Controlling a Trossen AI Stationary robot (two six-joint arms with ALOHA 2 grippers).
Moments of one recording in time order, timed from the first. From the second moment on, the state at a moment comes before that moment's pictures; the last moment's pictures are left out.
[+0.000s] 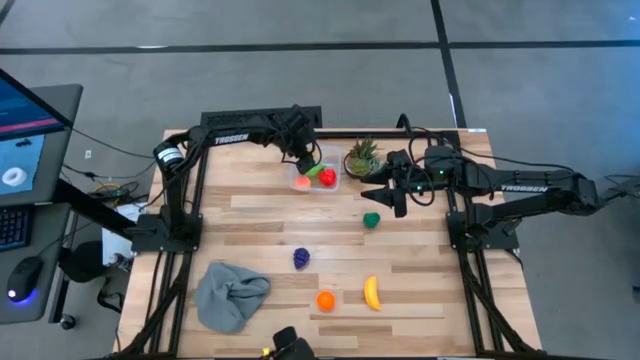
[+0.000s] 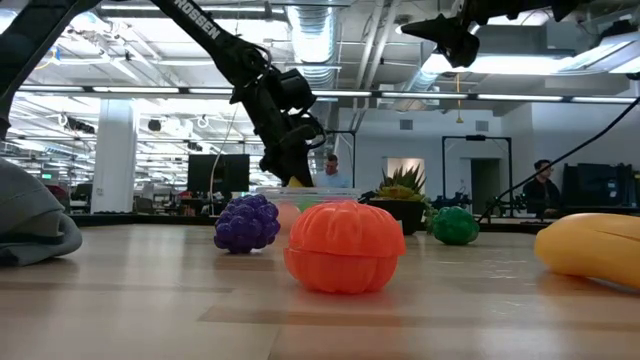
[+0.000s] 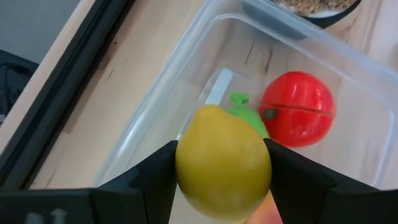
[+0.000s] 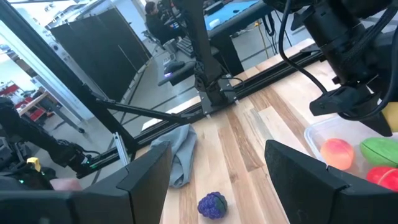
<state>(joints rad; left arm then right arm) 0.61 1.93 1.42 -0.49 0.20 0.13 -0.15 0.97 0.76 0.01 -0.21 0.41</state>
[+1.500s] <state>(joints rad) 0.59 2.00 1.51 -0.59 0.15 0.18 -0.16 0.97 0.76 -0.02 -0.21 0.41</state>
